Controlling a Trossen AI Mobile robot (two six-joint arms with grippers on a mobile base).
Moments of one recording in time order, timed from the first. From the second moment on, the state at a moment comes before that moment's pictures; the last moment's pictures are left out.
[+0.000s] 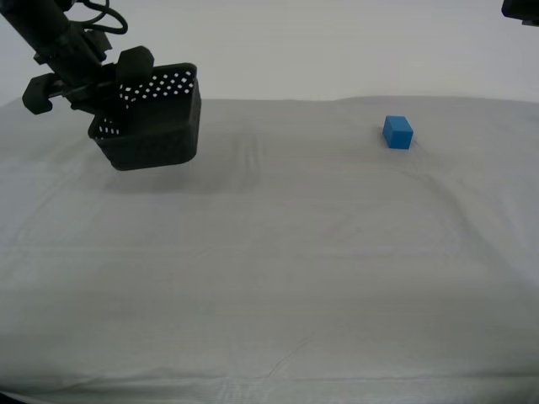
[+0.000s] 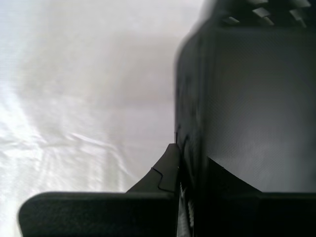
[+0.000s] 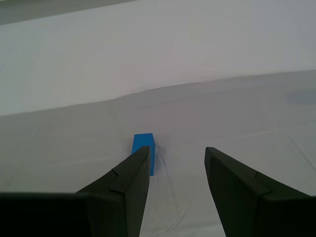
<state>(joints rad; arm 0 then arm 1) 0.00 1.06 0.52 0.20 -0.01 0.15 -0.09 1.77 1.05 -0.40 0.21 -0.20</state>
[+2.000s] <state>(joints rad) 0.01 1.07 0.62 0.07 -0.06 0.16 -0.45 1.93 1.52 -0.47 0.00 -0.27</state>
